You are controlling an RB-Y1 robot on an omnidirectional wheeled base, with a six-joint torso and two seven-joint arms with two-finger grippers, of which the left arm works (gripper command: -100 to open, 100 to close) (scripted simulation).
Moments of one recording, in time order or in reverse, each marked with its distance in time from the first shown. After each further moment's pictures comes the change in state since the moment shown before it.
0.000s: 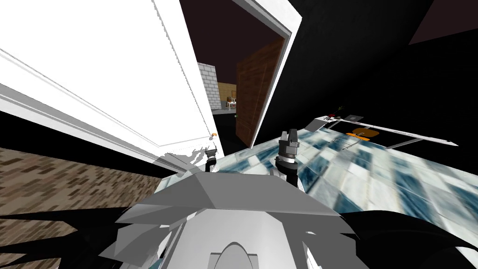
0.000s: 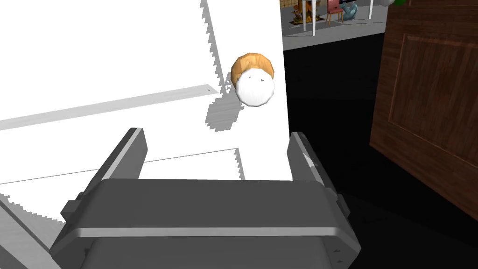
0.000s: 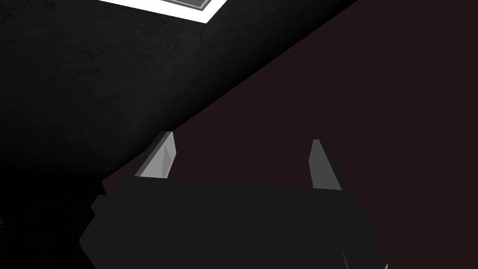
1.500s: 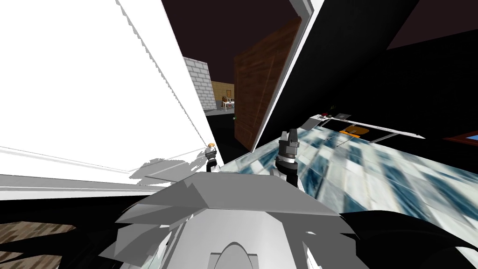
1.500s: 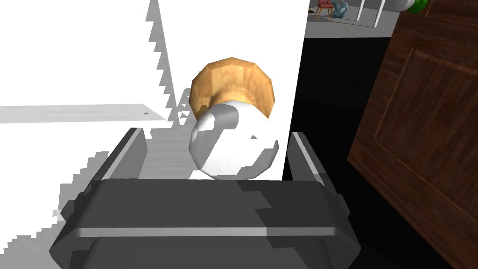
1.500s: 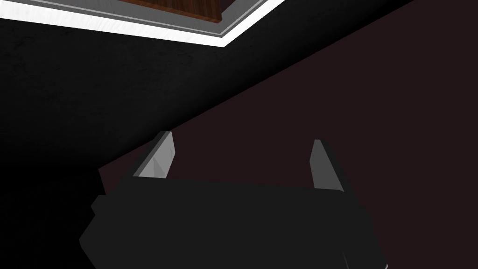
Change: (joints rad) arm -0.072 -0.003 -0.001 0.194 0.087 -0.068 0.164
